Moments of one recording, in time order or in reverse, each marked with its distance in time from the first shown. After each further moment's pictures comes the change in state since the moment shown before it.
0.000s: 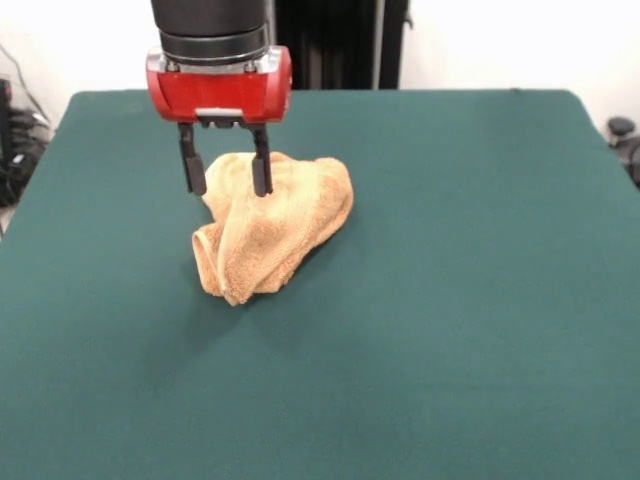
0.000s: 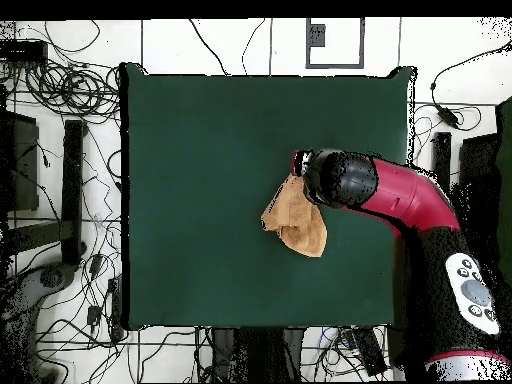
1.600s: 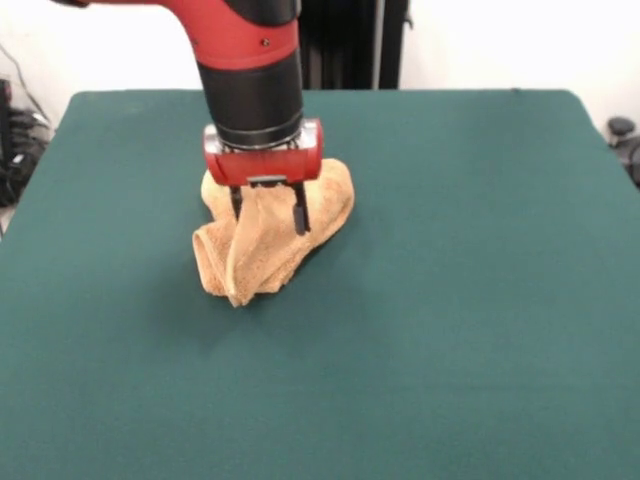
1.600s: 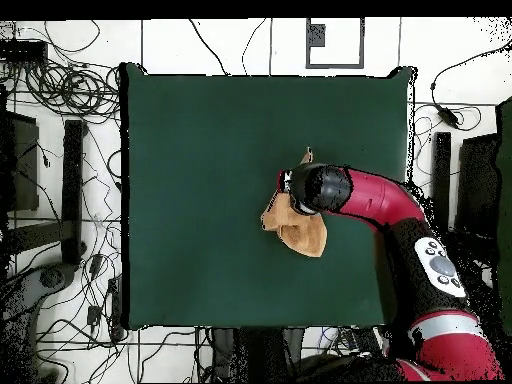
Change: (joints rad) arm -0.016 0.148 0.047 -0.001 -0.087 0.000 0.000
